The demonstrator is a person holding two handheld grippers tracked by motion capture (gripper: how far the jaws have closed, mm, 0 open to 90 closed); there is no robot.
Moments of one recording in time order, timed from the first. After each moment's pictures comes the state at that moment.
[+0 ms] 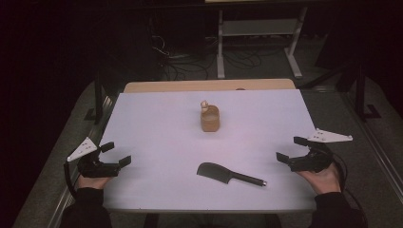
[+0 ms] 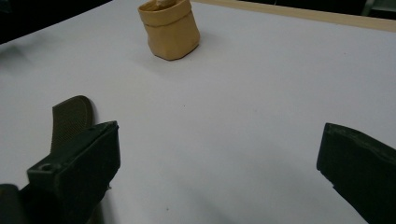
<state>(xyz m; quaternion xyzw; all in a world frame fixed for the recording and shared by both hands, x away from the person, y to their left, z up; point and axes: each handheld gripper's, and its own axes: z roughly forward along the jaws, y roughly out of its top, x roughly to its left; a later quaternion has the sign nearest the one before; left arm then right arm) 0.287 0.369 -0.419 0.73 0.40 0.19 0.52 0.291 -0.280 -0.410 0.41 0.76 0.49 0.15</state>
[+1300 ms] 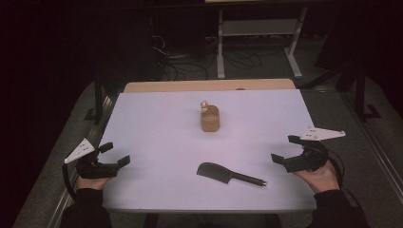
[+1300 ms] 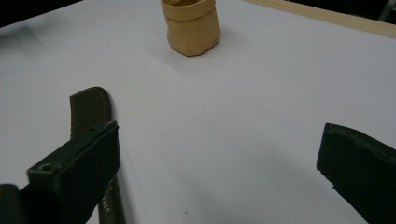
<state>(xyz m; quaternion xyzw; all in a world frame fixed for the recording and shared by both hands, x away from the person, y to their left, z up) 0.283 0.371 -0.419 0.72 0.40 0.19 0.53 0.291 -0.260 -0.392 0.37 0.79 0.46 0.14</state>
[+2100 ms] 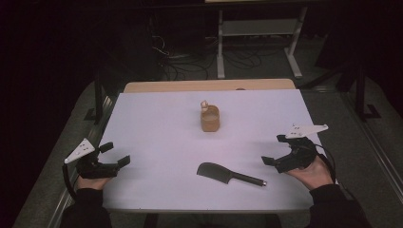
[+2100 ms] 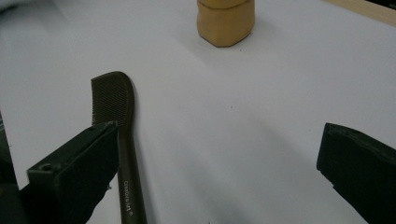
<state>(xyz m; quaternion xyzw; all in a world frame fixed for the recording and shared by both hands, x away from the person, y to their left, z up) 0.283 0.371 -0.419 0.72 0.40 0.19 0.53 0.299 -0.231 -0.383 0.33 0.83 0.43 0.12</state>
